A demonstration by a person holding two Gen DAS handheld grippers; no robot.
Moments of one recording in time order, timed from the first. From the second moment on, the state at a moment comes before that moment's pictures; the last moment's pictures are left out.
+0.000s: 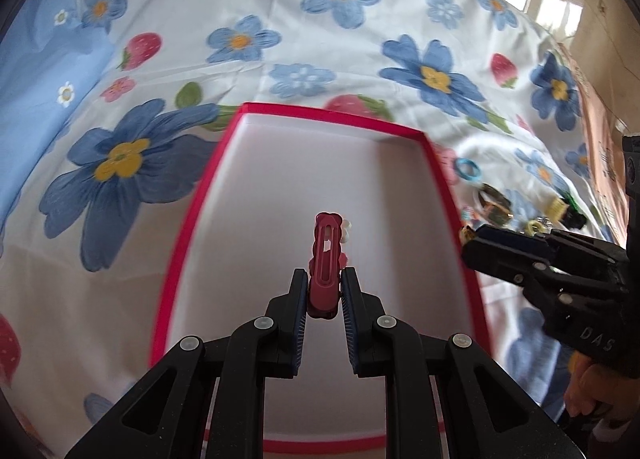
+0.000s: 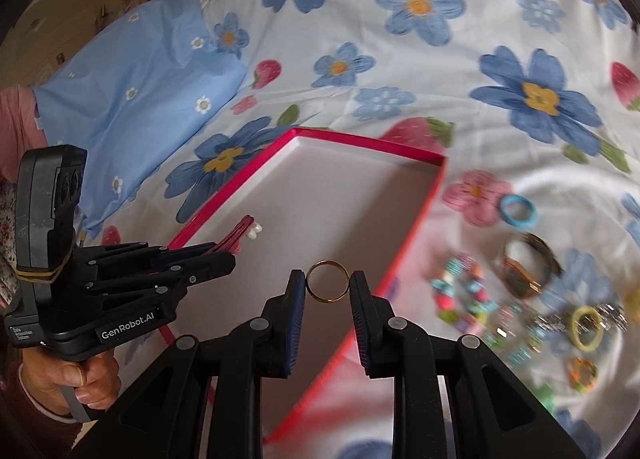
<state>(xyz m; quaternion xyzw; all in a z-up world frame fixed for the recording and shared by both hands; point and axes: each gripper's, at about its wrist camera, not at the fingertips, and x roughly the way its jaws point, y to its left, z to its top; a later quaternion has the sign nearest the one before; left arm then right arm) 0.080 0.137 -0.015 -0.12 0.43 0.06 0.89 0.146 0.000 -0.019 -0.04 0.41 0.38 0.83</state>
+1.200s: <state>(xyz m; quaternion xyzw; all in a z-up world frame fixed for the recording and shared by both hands) 0.112 0.147 -0.047 -0.09 0.46 0.10 0.88 0.164 0.059 -0.065 -0.13 0.45 0.38 0.80</state>
